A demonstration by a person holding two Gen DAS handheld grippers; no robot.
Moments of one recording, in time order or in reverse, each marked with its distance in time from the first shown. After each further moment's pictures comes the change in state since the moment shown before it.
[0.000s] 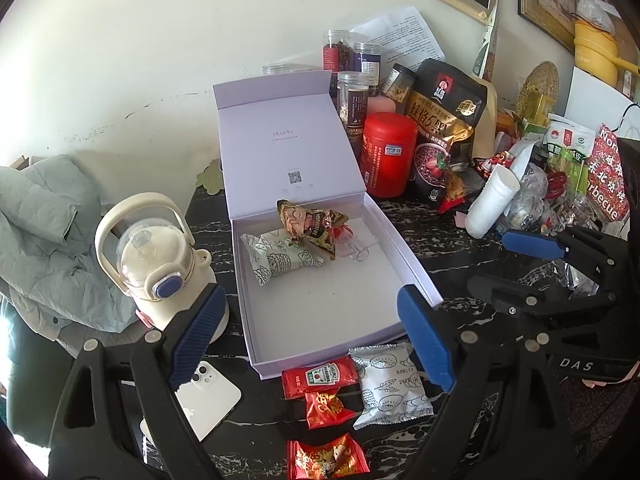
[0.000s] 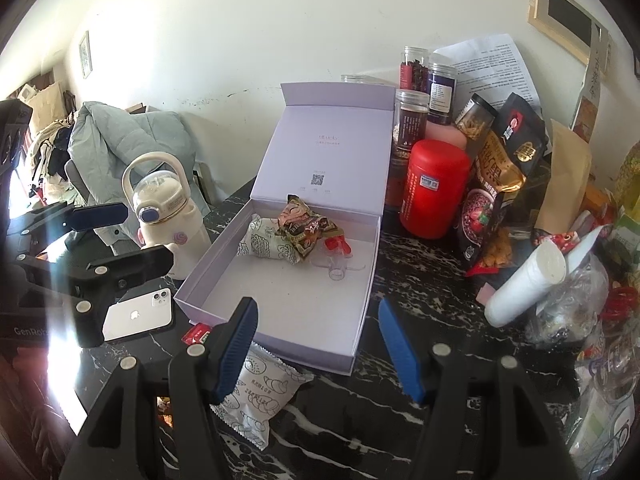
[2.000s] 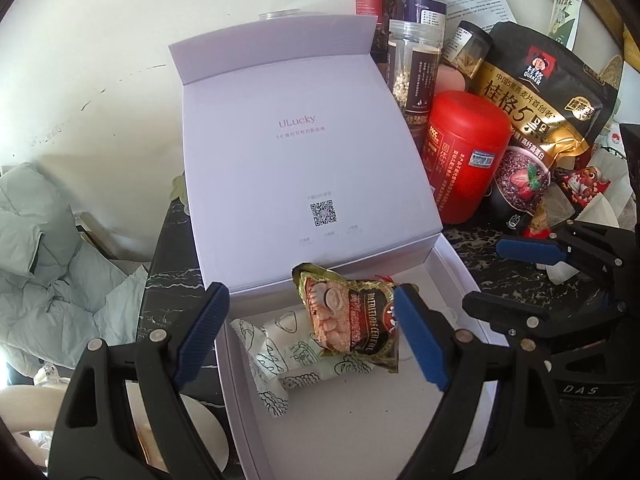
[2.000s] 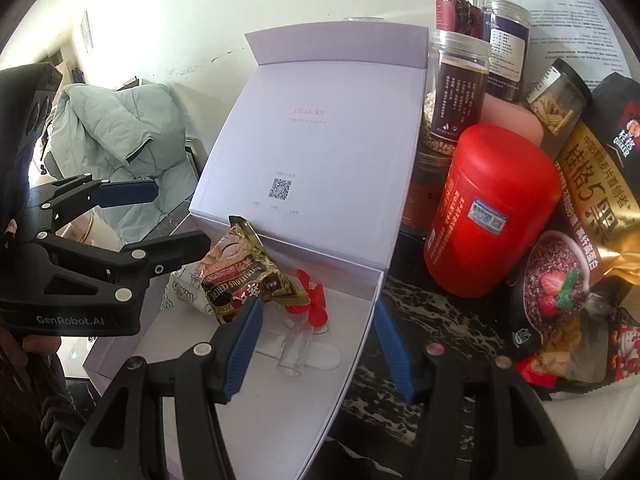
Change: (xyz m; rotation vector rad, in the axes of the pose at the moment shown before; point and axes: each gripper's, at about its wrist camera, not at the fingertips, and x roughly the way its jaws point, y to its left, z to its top) left arm 0.183 0.032 0.088 0.010 0.114 0.036; right arm 0.170 -0.070 0.082 -0.065 0.112 0.097
